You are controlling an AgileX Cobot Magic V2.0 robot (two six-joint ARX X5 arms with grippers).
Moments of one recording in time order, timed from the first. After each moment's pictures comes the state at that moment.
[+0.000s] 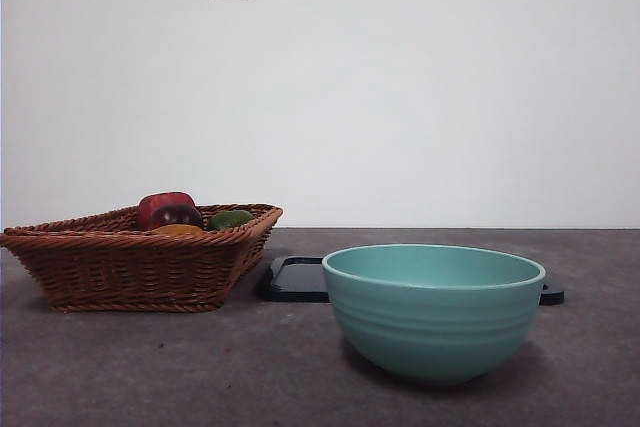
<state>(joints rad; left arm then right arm) -0.04 0.00 0.04 -0.19 0.00 -0.05 0.53 0.32 1.21 -1.33 -0.13 0.21</state>
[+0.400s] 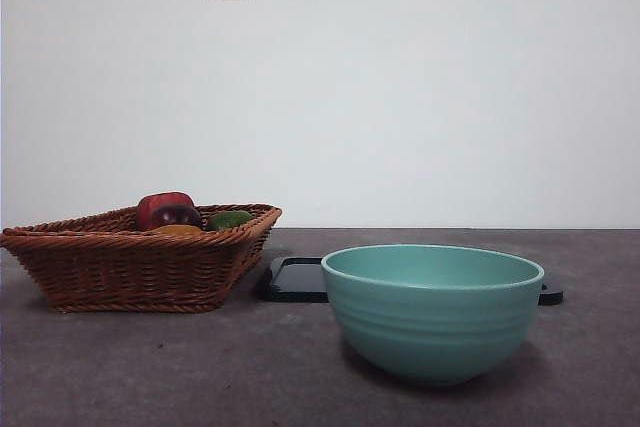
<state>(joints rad) -0.04 0.00 0.04 -0.19 0.00 -0.05 0.27 0.24 1.00 -1.06 -0.11 0.02</state>
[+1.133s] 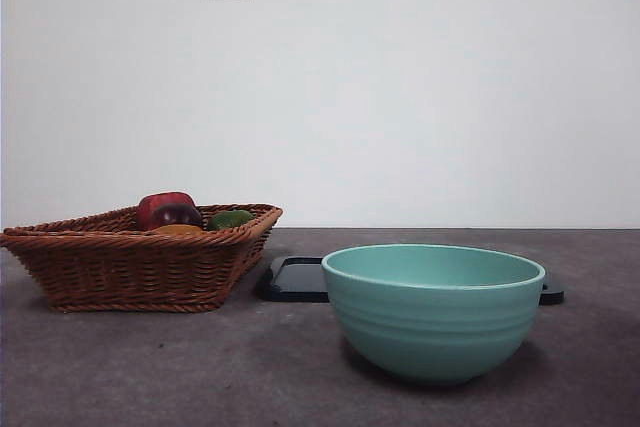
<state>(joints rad) -0.04 0.00 0.04 -0.19 0.00 -0.05 -0.04 0.01 0.04 -0.18 -0.02 -0.05</state>
